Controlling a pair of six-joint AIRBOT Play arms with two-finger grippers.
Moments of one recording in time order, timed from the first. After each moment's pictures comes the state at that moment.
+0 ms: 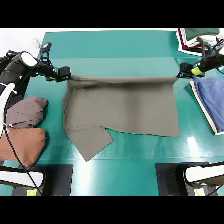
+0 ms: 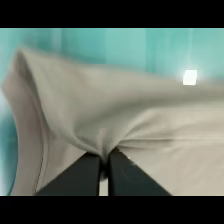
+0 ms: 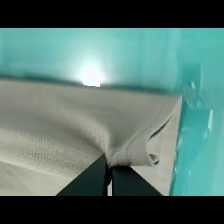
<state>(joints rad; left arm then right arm) -0.03 -1.55 1.44 1.14 -0.96 -1.51 -0.21 -1.57 1.59 -1.23 1.30 1.43</state>
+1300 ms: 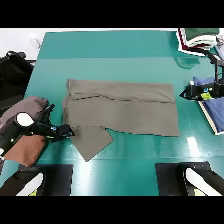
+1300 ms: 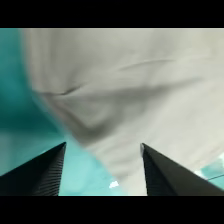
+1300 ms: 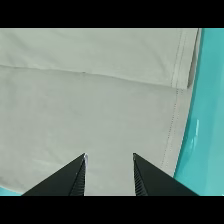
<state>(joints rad) -0.02 -0.89 0.45 1.00 -1.05 -1.56 -0.21 -0.97 1.06 -1.22 1.27 1.41</state>
